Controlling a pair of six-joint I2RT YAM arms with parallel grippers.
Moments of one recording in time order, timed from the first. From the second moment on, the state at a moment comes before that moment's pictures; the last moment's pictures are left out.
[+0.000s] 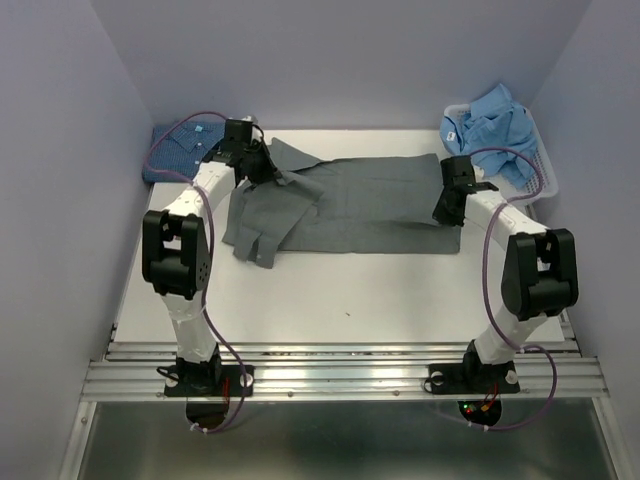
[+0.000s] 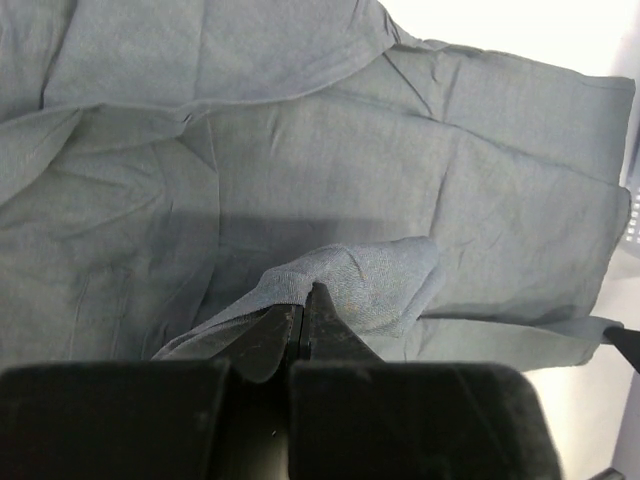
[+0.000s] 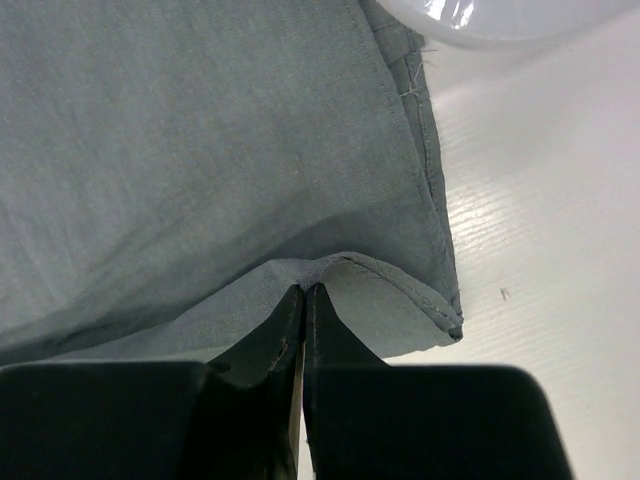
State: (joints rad) left arm -0.19 1.89 1.55 -0.41 0.21 -0.58; right arm 0.12 1.69 1.20 -0.53 0.29 0.52
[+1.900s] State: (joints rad) left arm 0.18 1.09 1.01 -0.64 -0.15 -0.63; right arm 1.02 2.51 2.18 -0.45 -0.01 -0.10
